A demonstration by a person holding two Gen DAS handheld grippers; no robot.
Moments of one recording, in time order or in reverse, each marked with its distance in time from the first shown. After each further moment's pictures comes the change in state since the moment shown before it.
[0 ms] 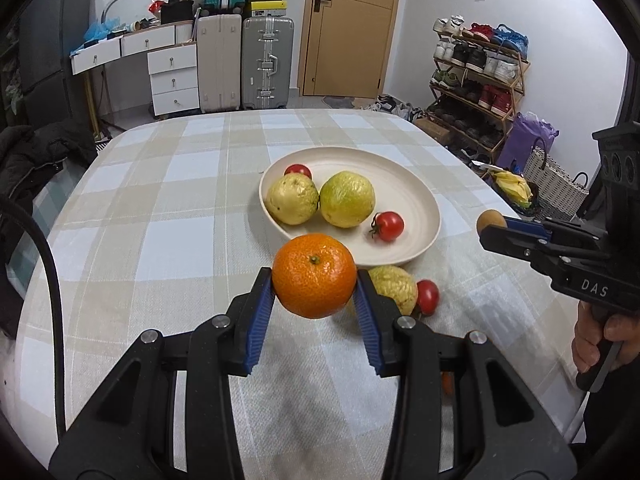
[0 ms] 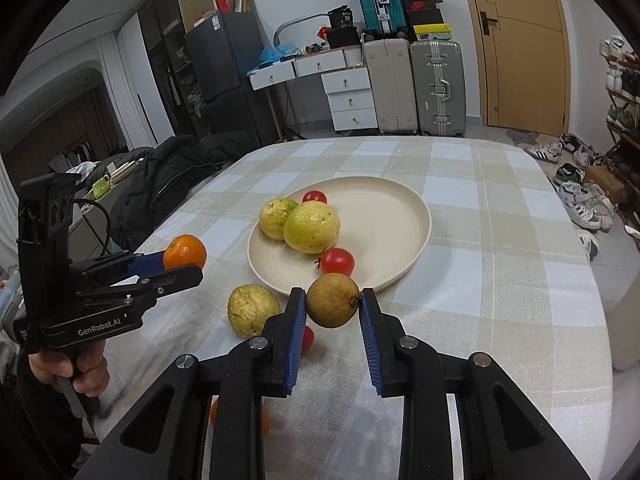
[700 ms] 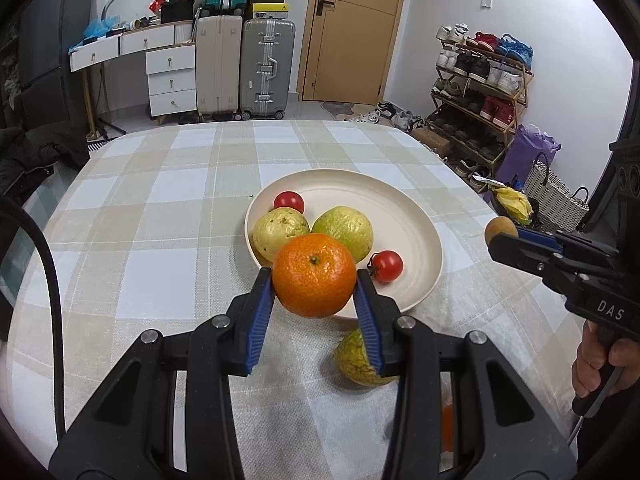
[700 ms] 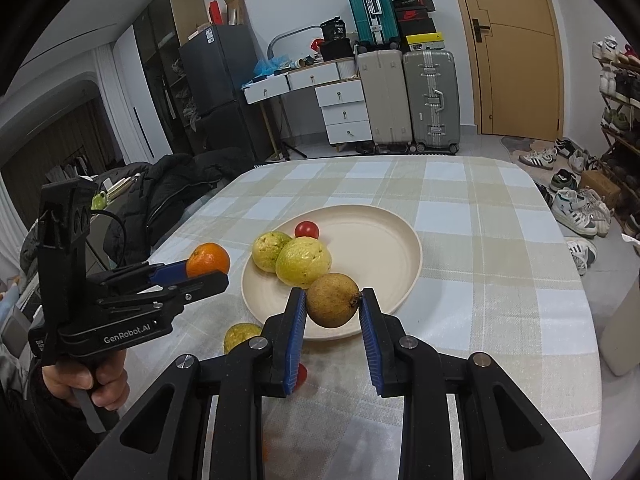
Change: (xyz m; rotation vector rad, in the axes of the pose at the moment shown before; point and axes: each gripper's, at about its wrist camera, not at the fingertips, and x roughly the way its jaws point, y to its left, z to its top) left arm 0.023 -0.007 0.031 -0.030 -0.011 -0.015; right arm -0.001 -0.008 0.025 0.022 -0.041 -0.008
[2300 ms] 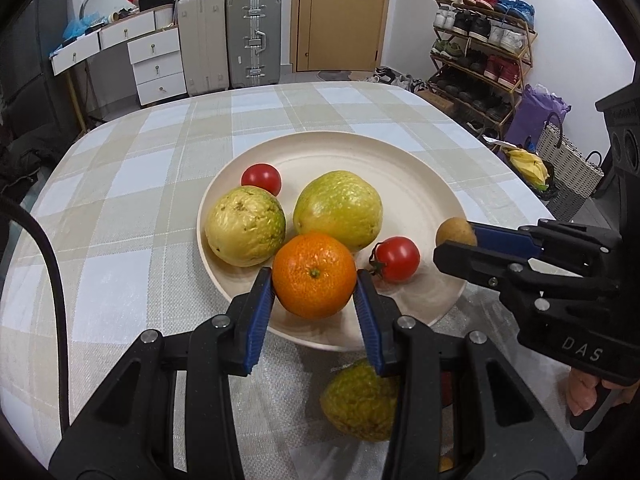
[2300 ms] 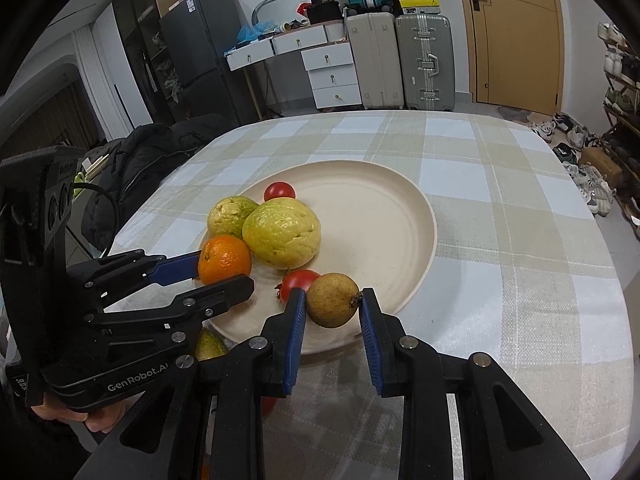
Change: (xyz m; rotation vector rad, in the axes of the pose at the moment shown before) left arm 0.085 -0.019 0.005 0.075 0.120 0.034; right arm 0.076 -0.010 -0.004 0.015 0.134 -0.044
